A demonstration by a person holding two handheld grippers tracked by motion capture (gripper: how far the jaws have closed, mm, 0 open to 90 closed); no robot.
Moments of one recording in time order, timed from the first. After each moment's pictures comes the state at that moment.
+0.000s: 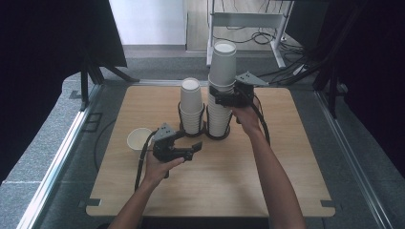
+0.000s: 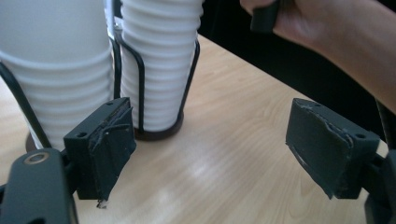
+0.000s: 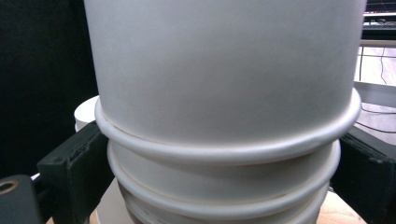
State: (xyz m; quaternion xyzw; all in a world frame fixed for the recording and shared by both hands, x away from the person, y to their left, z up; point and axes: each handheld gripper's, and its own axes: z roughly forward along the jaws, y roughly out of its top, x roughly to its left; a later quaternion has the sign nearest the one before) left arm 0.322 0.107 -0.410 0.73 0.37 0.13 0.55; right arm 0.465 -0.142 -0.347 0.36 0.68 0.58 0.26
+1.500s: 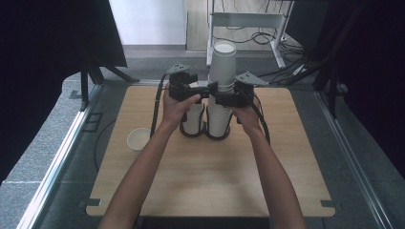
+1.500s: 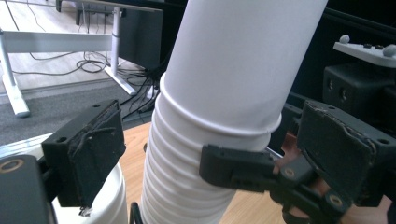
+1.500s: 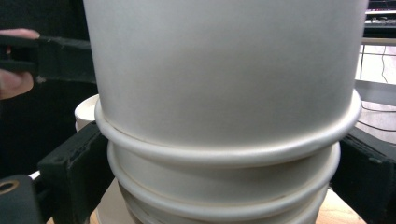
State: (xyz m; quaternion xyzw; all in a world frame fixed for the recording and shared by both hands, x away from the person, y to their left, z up) left arm 0.444 0.071 -0.307 0.69 0.38 0.14 0.60; right arm 0.464 -0.142 -0.346 0.36 0.68 0.58 0.26
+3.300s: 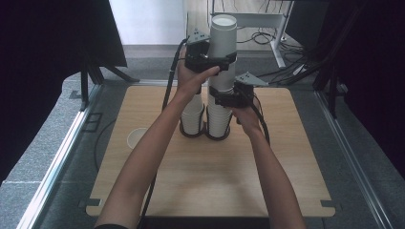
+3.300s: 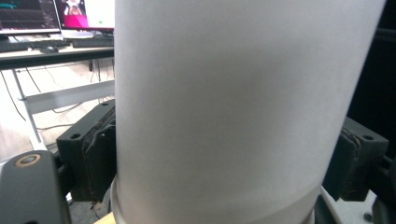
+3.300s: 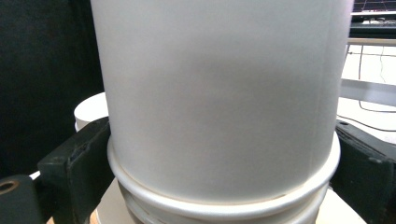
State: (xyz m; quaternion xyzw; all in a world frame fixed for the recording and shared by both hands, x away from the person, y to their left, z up) left arm 0.470 0.029 -0.229 0.70 0.32 0.22 0.61; right arm 0.462 -0.141 -0.346 0.36 0.68 0.58 0.26
